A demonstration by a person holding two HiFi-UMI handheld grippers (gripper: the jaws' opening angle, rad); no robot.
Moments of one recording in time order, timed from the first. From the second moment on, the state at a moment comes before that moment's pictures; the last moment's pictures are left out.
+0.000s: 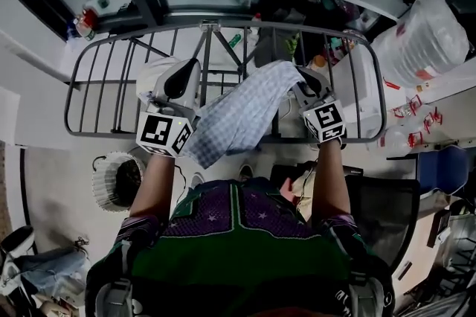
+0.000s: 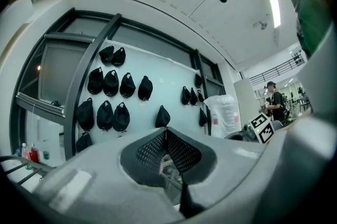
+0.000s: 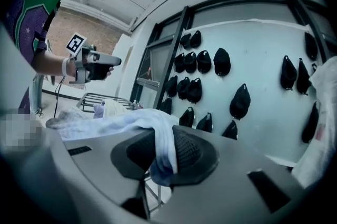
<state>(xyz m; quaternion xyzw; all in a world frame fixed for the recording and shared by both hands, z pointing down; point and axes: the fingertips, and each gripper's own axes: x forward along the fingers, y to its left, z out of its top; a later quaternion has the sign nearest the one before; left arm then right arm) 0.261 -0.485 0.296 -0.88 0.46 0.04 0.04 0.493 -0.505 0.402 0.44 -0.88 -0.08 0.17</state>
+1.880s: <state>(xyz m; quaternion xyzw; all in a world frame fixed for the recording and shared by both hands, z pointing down) 0.172 -0.378 0.297 -0.88 0.48 0.02 0.02 0.487 -0.380 0.394 0.53 -0.83 -0.01 0.19</state>
